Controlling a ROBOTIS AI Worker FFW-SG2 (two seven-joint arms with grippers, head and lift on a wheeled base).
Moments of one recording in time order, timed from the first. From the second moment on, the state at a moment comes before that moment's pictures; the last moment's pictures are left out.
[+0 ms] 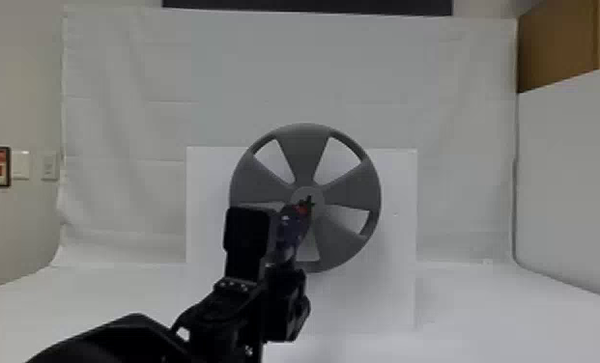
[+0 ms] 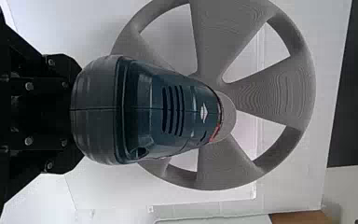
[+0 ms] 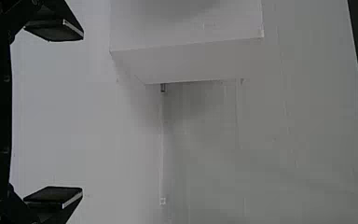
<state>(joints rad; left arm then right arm) -0.66 0.08 -0.40 -2.01 0.37 0.94 0.26 -0.37 -0.48 -0.74 -2.10 -0.16 1.19 0.87</state>
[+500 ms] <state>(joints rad) -0.64 0.08 -0.39 -2.04 0.38 0.94 0.24 -0.36 -0.47 -0.74 -2.10 -0.16 1.19 0.87</state>
